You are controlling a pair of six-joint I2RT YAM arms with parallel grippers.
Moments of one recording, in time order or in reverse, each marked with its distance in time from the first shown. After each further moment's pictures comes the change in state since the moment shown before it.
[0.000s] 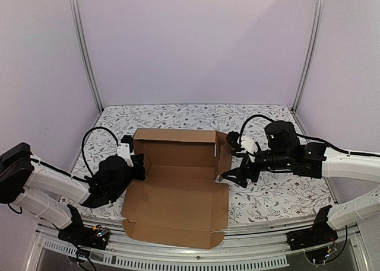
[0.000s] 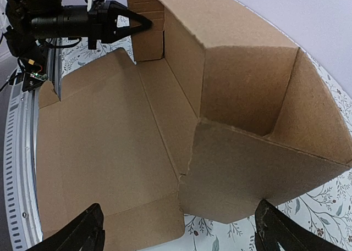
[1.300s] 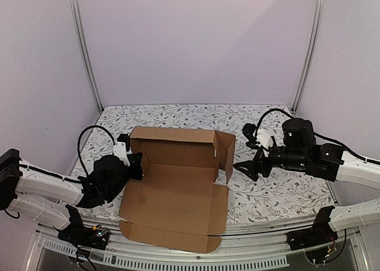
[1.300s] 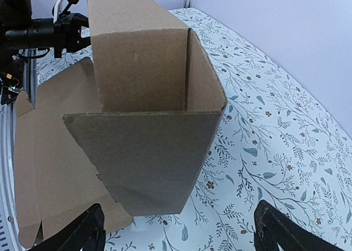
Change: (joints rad) left arm -0.011 -0.098 -0.003 -0.080 0.002 -0.003; right arm -0.042 -0.150 -0.028 -0.056 0.105 -0.020
